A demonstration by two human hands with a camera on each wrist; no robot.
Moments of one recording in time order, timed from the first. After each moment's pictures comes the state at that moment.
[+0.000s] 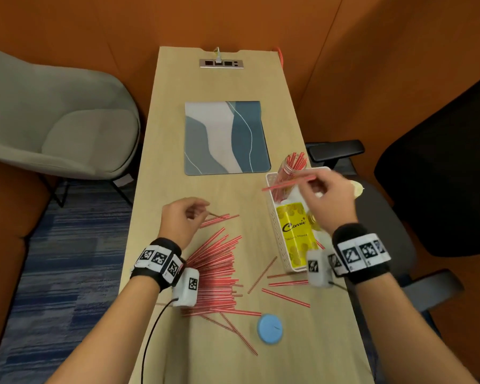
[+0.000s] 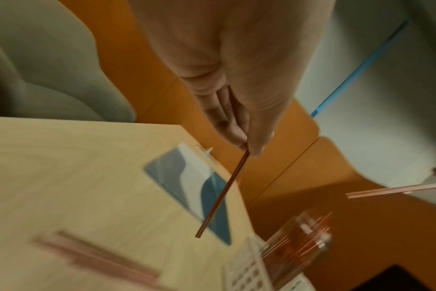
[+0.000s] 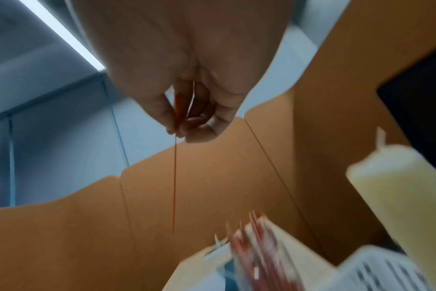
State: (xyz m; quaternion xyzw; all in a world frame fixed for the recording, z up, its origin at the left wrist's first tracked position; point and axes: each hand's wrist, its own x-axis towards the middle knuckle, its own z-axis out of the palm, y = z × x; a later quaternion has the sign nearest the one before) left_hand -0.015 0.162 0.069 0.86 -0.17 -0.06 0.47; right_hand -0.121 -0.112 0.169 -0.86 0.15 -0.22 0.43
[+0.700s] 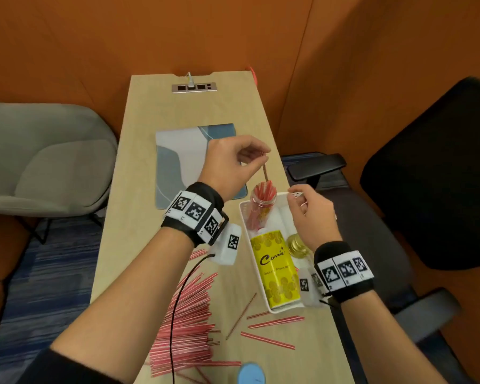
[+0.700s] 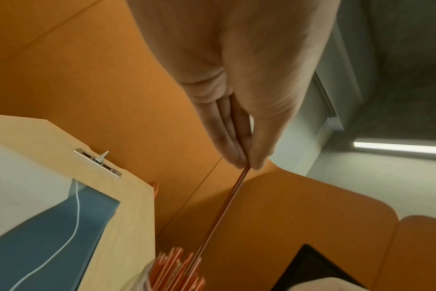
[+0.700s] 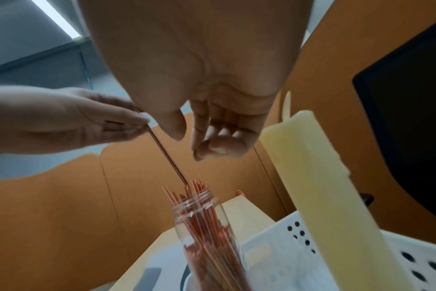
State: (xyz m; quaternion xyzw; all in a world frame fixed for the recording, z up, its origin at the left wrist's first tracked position) left_hand 0.047 -0.043 0.203 0.76 -0.36 -0.01 0.55; right_hand -0.095 -0.190 0.143 -0.89 0.26 -0.13 0.36
